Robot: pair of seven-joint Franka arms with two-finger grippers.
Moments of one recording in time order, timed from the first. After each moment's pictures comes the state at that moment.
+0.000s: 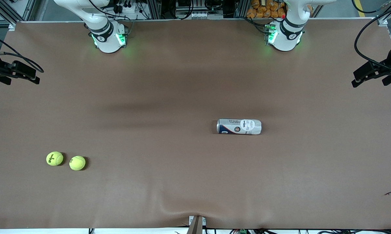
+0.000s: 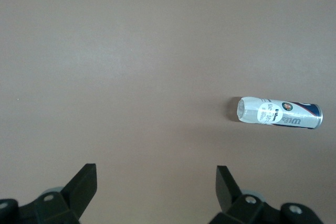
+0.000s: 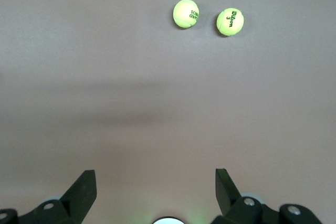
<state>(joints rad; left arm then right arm) -0.05 -0.04 0.04 -1.58 0.00 1.59 -0.08 0.00 0.01 -0.03 -1.50 0.03 1.43 -0.04</state>
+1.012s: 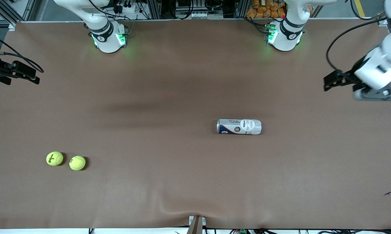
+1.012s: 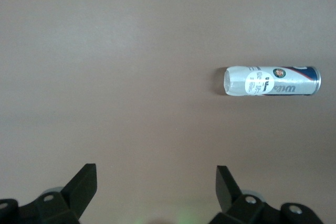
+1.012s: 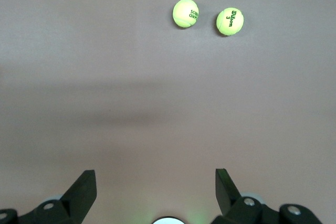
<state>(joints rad) -0.09 0.06 -0.05 -1.59 0.00 1.55 -0.07 0.00 0.01 -0.03 -1.50 0.03 1.43 -0.04</state>
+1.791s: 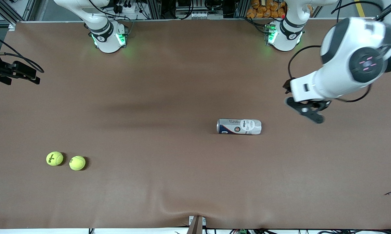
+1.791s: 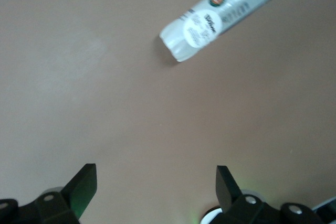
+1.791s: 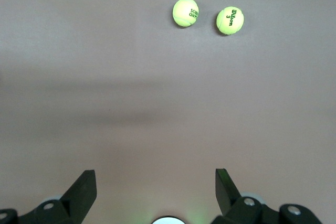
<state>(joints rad) -0.17 0.23 -0.17 -1.59 0.04 1.56 0.40 0.00 0.02 -0.03 -1.50 0.03 1.43 -0.04</state>
